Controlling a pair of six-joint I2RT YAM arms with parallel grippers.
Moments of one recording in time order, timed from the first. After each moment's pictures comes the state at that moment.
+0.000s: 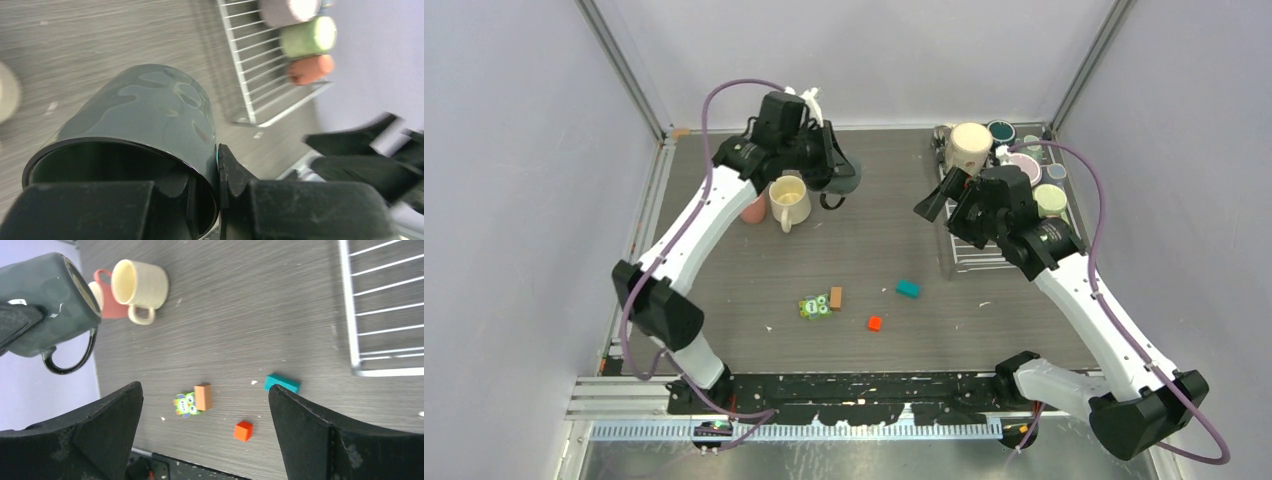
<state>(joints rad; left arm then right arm) -0.51 1.62 1.75 -0.67 0.33 -0.61 0.42 1.07 1.14 -0.66 -0.02 0.82</state>
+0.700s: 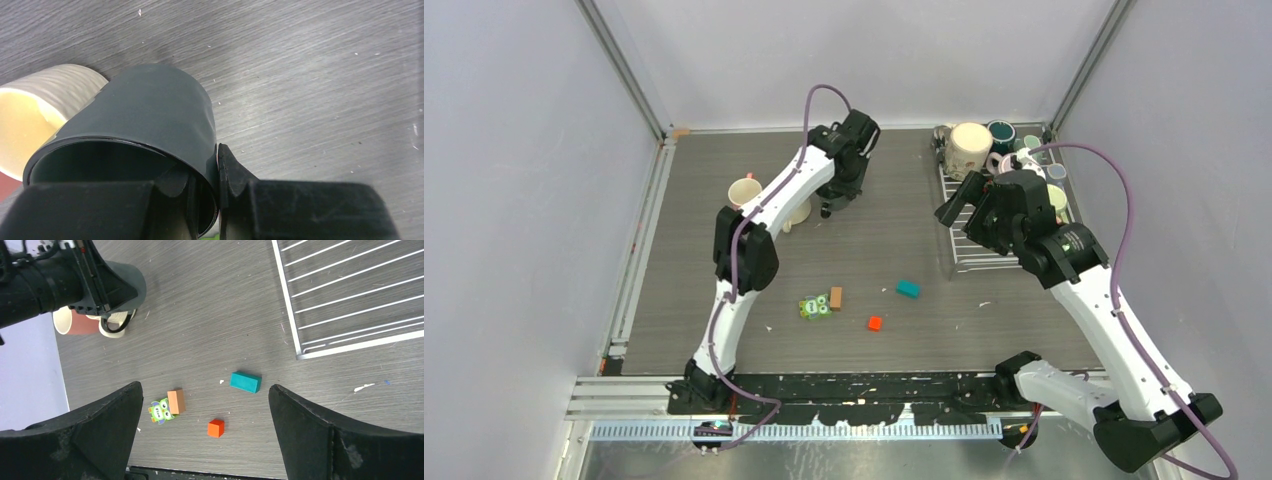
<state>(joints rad) -0.61 2.27 2.29 -1.08 -0.14 -0.23 0.42 1.01 1.22 -0.86 0.15 0.78</state>
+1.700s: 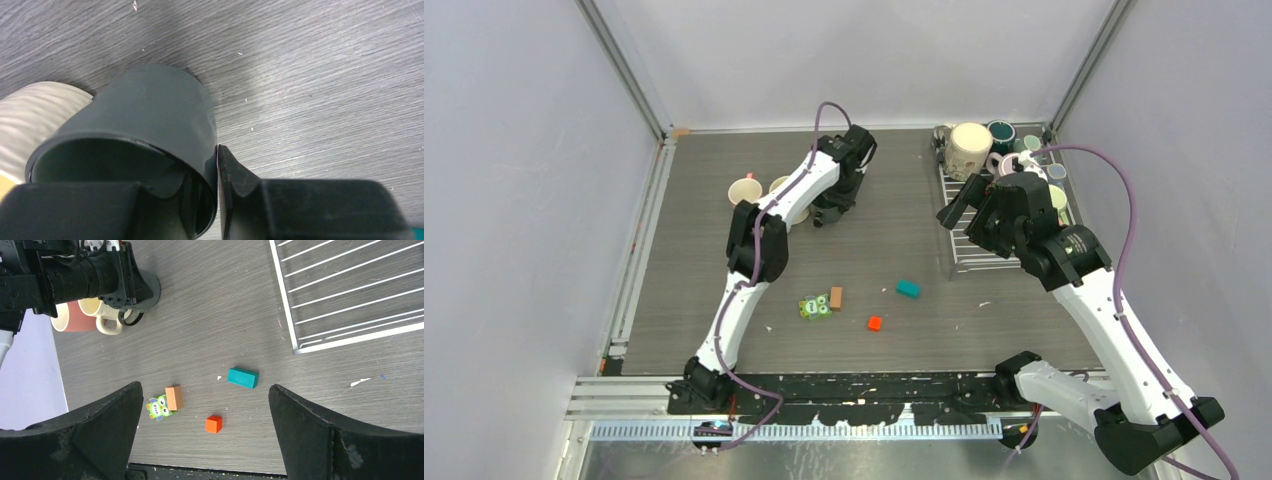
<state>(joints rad) -0.58 2.45 2.32 -1.09 -0.15 -0.15 0.42 0.99 1.22 -0.89 0.15 0.78</state>
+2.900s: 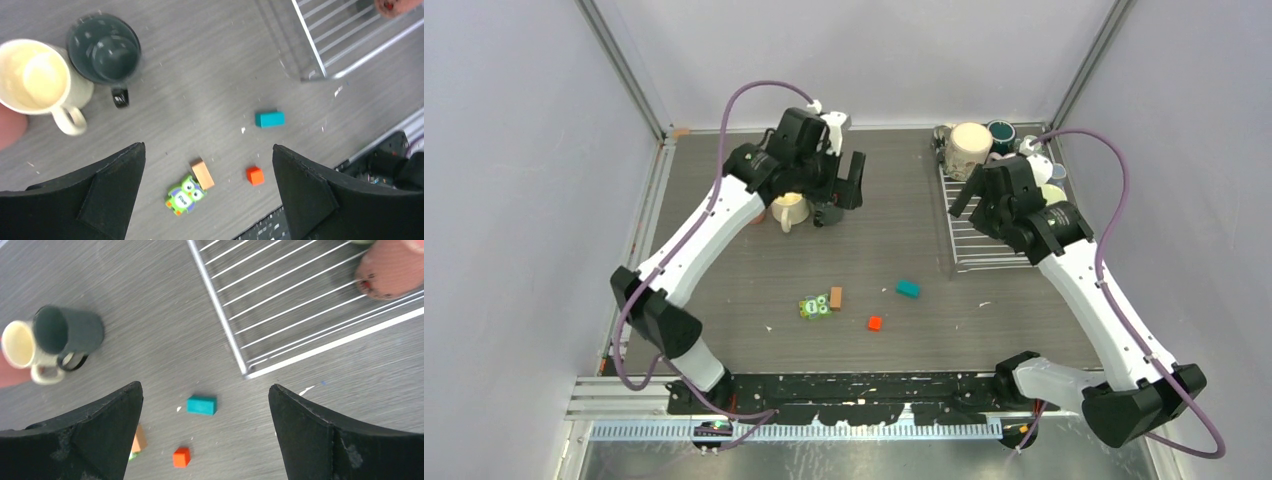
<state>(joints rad) -0.62 1.67 1.86 -0.92 0.08 -0.24 0.40 1.12 1.29 -0.95 0.34 0.77</state>
